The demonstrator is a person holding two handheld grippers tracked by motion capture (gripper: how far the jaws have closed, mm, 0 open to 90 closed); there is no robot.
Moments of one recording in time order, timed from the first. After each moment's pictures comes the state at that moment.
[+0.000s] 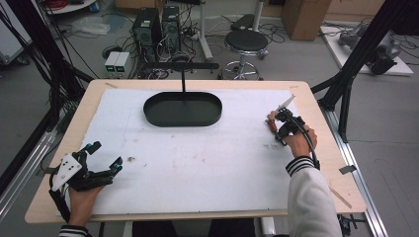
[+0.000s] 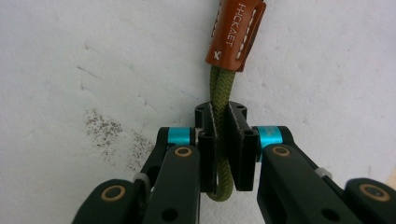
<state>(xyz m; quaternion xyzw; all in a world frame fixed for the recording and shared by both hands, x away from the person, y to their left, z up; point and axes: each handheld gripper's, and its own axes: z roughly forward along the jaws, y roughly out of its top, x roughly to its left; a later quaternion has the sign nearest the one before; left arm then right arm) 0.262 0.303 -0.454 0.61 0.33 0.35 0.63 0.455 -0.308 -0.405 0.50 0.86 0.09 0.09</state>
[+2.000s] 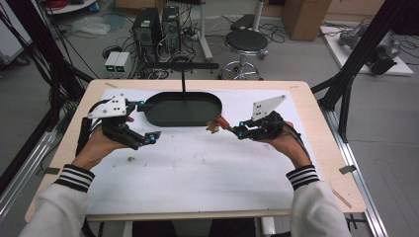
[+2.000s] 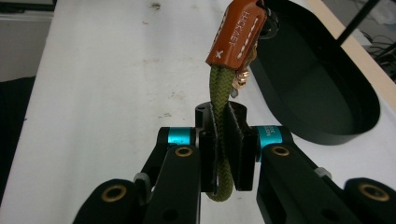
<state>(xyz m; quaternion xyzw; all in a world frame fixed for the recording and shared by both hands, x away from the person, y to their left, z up) 0.353 0.202 -0.315 0.78 0.13 0.15 0.59 0.388 -0.220 -0.328 0.05 0.90 0.42 0.10</state>
